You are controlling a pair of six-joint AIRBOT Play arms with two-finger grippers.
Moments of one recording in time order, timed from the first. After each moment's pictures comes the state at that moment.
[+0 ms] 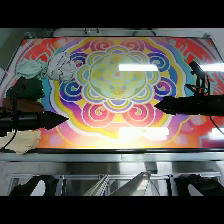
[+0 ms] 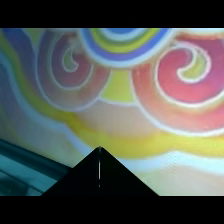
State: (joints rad) left arm 0.25 -0.79 0.71 0.61 -1.44 -1.01; right arm 0.11 -0.87 0.86 -0.93 1.08 1.49
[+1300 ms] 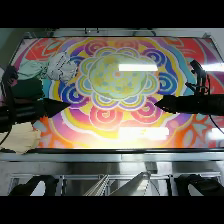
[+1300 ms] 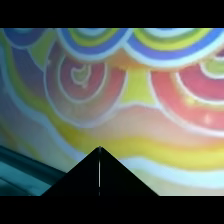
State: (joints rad) left arm 0.21 -0.79 0.73 0.33 -1.34 -1.02; right arm 0.11 -0.87 0.86 -0.93 1.05 1.49
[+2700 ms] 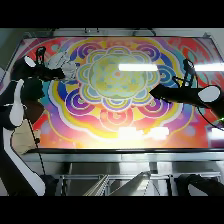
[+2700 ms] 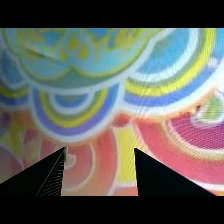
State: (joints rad) left arm 0.14 -2.15 1.99 1.24 -0.96 -1.30; right arm 0.11 -1.13 0.86 -0.93 0.70 1.44
